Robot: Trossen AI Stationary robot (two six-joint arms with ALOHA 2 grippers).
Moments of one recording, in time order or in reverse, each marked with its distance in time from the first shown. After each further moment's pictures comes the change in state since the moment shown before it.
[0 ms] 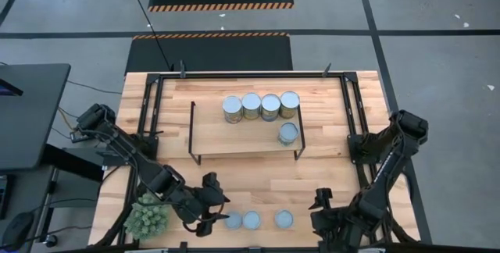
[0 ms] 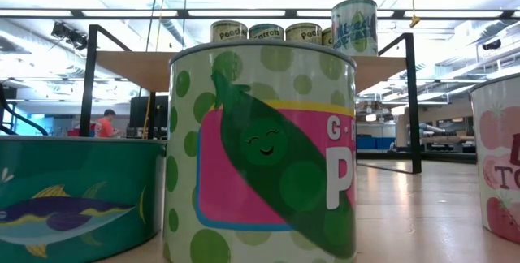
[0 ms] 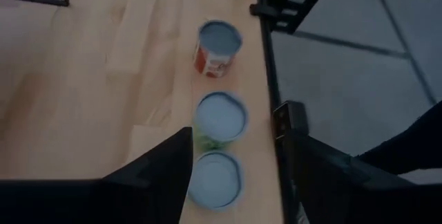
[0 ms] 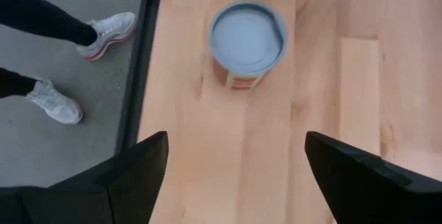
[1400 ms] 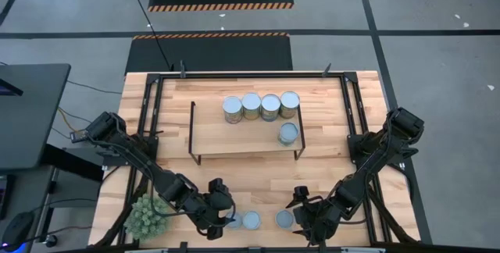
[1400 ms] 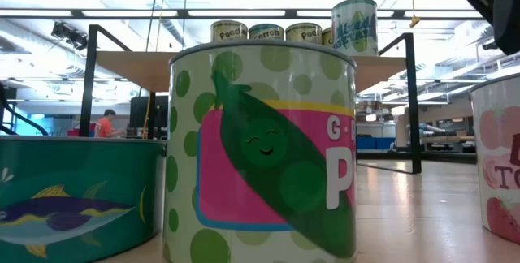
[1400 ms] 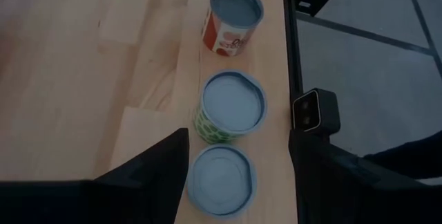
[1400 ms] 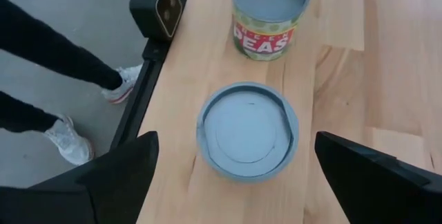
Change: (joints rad) left arm 0.014 0.141 0.000 0.059 0.017 -0.071; right arm -0.161 0.002 -0.249 0.581 -0.029 -0.328
